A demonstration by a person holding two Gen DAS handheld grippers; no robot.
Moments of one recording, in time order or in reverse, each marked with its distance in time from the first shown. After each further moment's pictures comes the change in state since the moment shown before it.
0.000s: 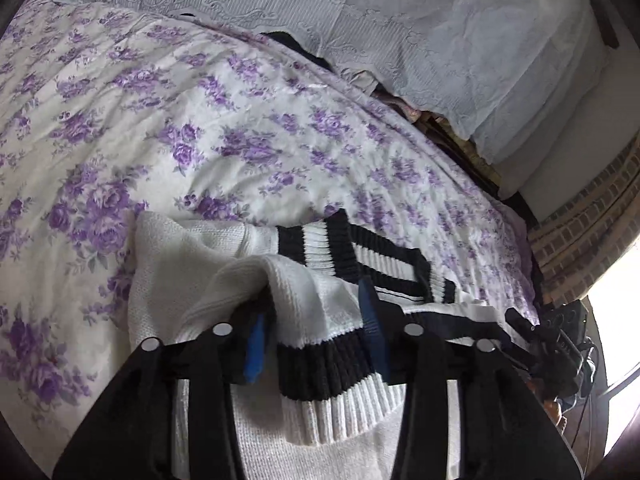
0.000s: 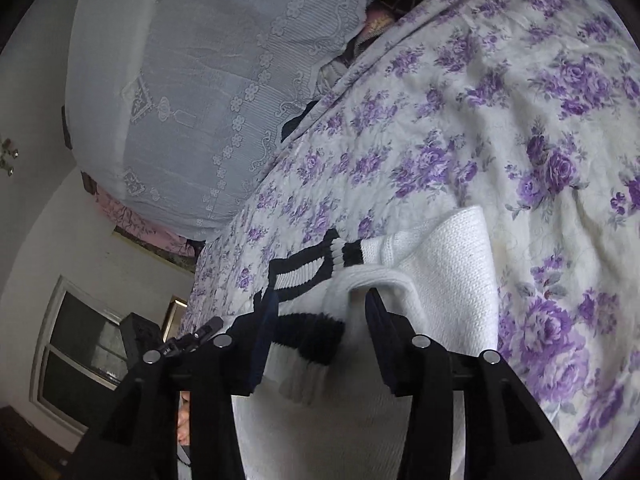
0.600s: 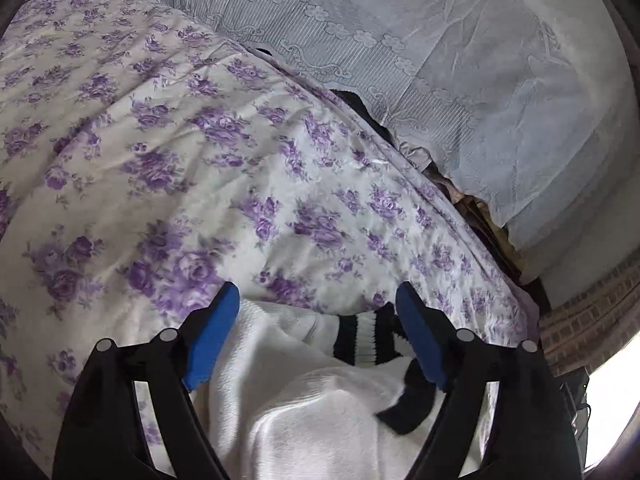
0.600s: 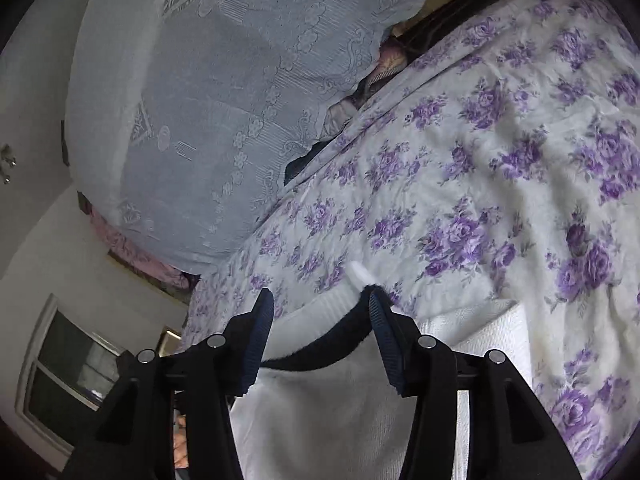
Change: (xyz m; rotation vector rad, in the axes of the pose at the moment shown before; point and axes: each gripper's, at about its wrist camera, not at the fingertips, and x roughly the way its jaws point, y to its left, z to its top) left arm -0.020 0.042 0.031 -0.209 -0.162 0.110; right arm 0.011 0.019 0.030 0.007 -0.131 -0.007
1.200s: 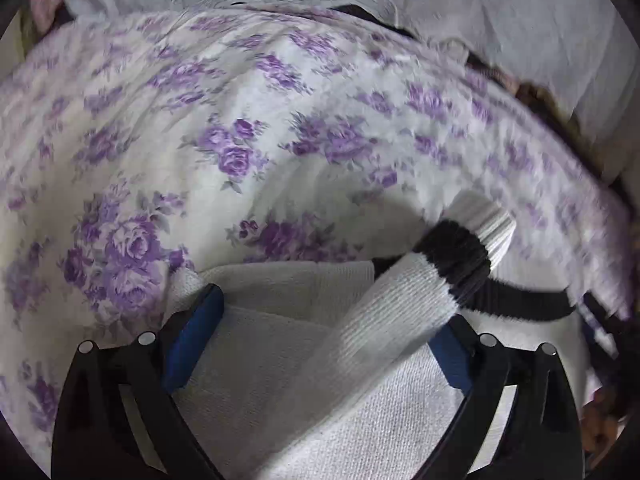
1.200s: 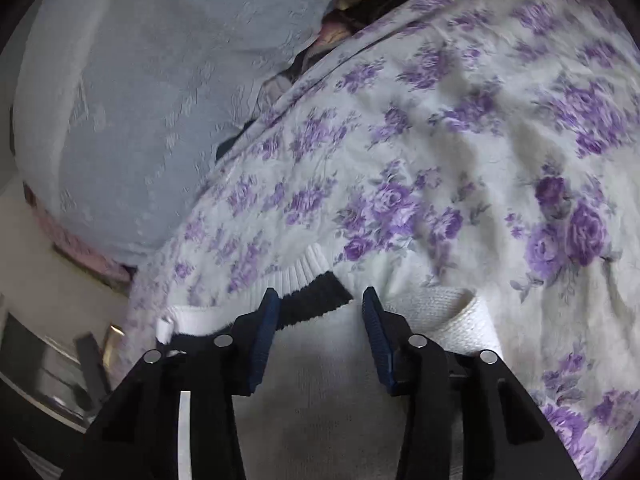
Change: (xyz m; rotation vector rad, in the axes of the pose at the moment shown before) left arm 0.074 -0.025 -0.017 0.189 0.147 0.246; right arm 0.031 -0.038 0.001 0.030 0.022 -0.230
